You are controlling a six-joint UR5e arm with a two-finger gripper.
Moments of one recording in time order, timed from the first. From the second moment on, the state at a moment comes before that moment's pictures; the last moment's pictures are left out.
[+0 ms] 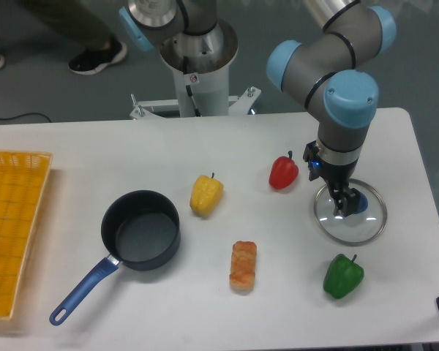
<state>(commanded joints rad) 2.70 -1.94 -1.55 -1.13 1.58 1.78</state>
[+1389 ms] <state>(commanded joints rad) 2.68 -2.06 -1.48 -1.05 1.57 1.23</state>
